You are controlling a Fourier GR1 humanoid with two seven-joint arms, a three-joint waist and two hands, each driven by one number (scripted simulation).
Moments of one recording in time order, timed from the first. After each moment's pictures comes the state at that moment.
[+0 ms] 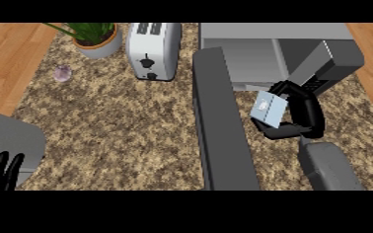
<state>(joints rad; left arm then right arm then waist) 0.57 0.01 0.15 -2.21 0.30 -0.31 -0.18 -0.28 -0.21 0.03 -1.16 -0.13 0.04 -0.60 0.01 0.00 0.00</state>
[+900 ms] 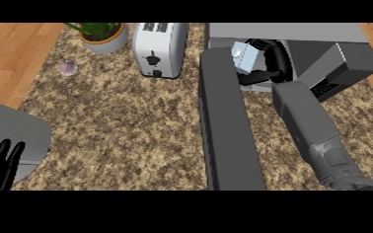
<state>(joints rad) 0.47 0.05 0.21 -2.12 0.34 -0.36 -0.17 -0.87 -0.17 -0.10 -0.45 -0.01 -0.06 -0.68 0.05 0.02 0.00</state>
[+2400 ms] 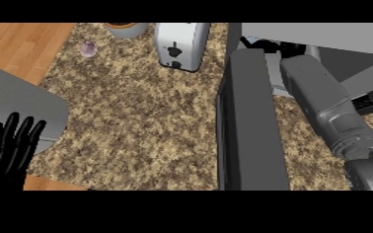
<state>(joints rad) 0.32 0.08 0.16 -2.09 0.26 -0.36 -0.14 -1.15 -0.26 -0.13 -0.10 0.11 -0.63 -0.70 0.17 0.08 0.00</state>
